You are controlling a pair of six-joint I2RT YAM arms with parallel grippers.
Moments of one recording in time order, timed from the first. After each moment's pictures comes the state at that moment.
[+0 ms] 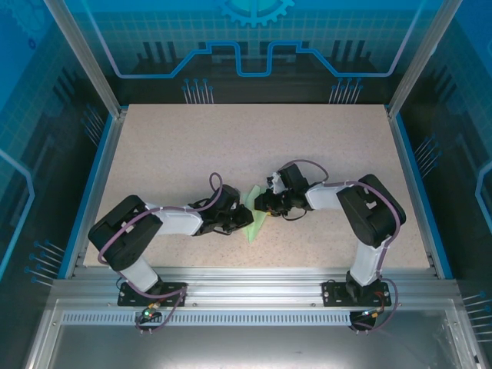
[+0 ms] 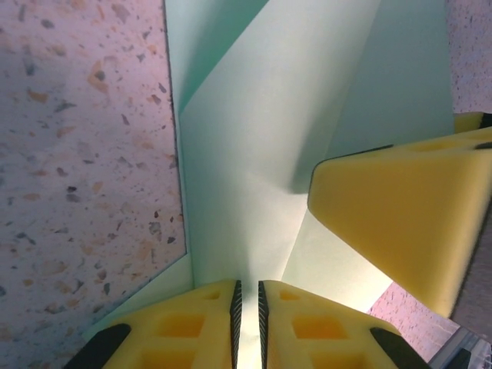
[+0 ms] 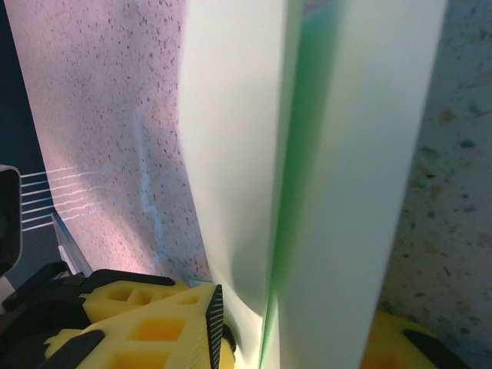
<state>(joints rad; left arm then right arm) -0.70 1.64 0.64 0.15 0.25 -1.06 0.53 1.83 0.85 0.02 -0.64 0.75</state>
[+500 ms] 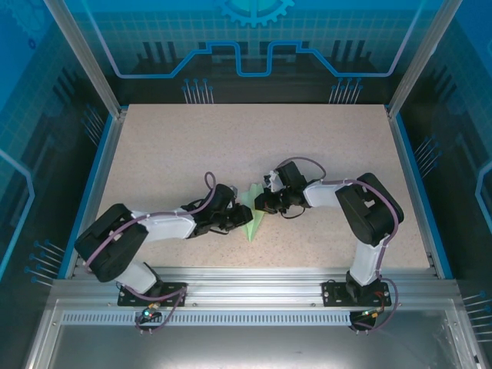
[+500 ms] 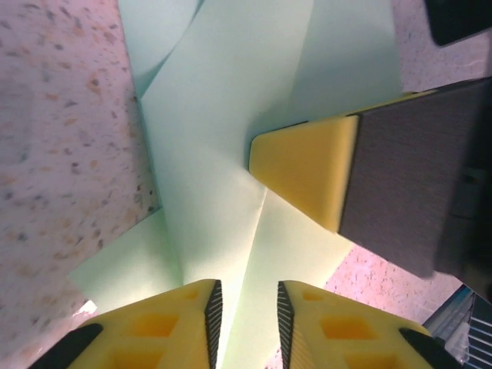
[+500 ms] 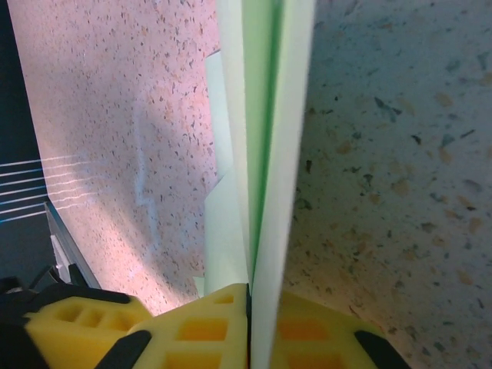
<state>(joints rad) -0.70 1.50 0.60 0.11 0.22 -1.06 0.53 1.85 0.89 -0.03 -0.64 0.70</state>
